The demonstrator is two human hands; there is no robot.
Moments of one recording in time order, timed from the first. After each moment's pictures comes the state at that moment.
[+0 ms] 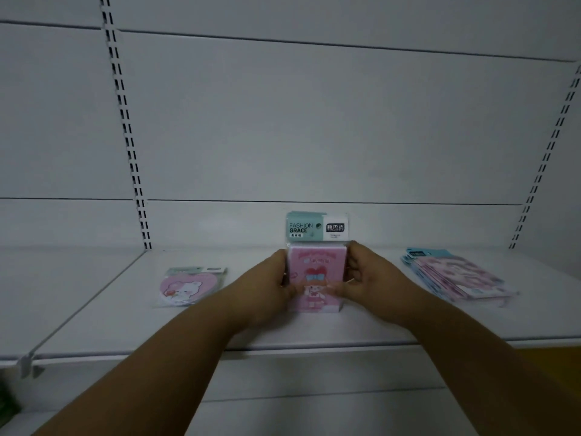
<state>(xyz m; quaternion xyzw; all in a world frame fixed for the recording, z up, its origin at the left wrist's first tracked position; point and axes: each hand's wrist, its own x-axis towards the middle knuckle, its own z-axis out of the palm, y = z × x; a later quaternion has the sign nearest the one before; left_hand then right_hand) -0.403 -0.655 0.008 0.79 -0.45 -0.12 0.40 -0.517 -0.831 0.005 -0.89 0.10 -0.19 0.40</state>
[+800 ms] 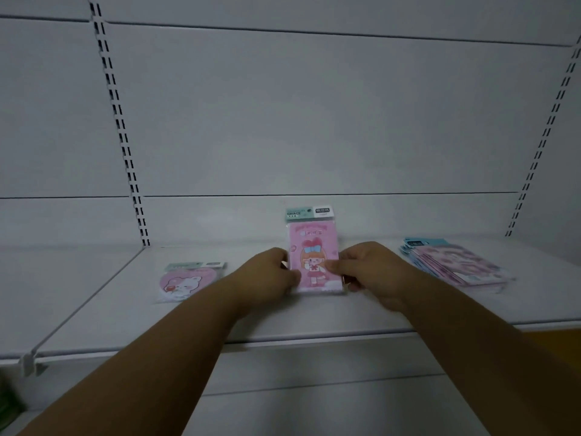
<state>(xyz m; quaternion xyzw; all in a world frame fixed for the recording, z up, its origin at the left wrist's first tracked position) -0.390 -0.669 0.008 0.82 -0.39 -0.13 0.39 -0.506 -0.830 0.012 -0.83 0.21 -0.15 0.50</state>
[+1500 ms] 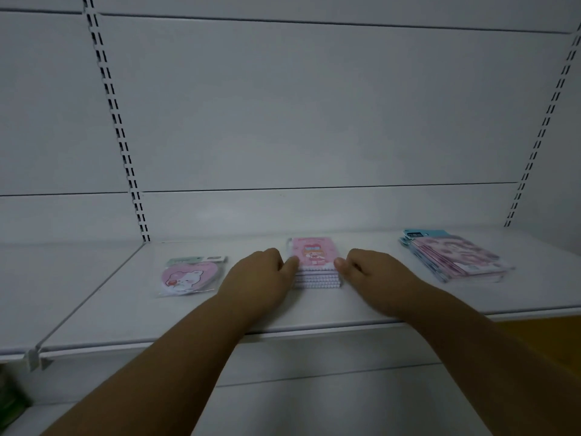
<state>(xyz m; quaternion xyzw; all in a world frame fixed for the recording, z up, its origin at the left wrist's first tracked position) -0.395 -0.662 -0.010 0.88 -0.40 0.06 0.23 -0.523 -0.829 -0.011 -0.96 0.20 -0.16 0.16</state>
